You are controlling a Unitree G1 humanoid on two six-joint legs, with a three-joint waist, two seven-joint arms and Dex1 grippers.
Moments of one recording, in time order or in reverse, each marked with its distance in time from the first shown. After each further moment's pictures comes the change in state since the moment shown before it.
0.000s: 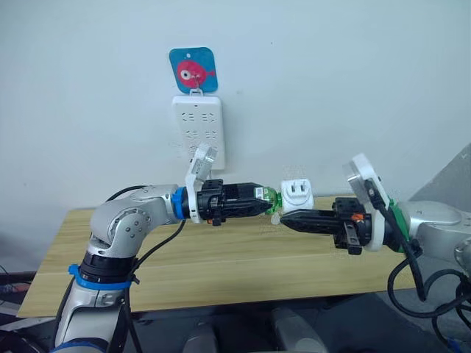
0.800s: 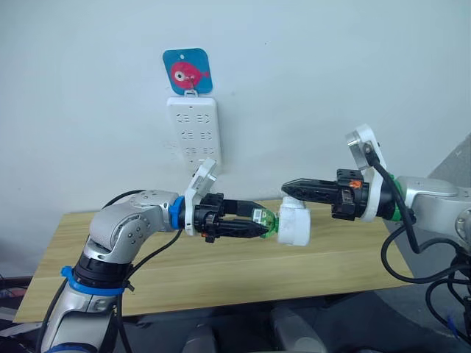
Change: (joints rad) left arm 0.029 0.077 -0.052 -0.015 0.016 -0.004 -0.152; right arm -0.141 0.004 0.041 0.174 0.043 0.031 -0.136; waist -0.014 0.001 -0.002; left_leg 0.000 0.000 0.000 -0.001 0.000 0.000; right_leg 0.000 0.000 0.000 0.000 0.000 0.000
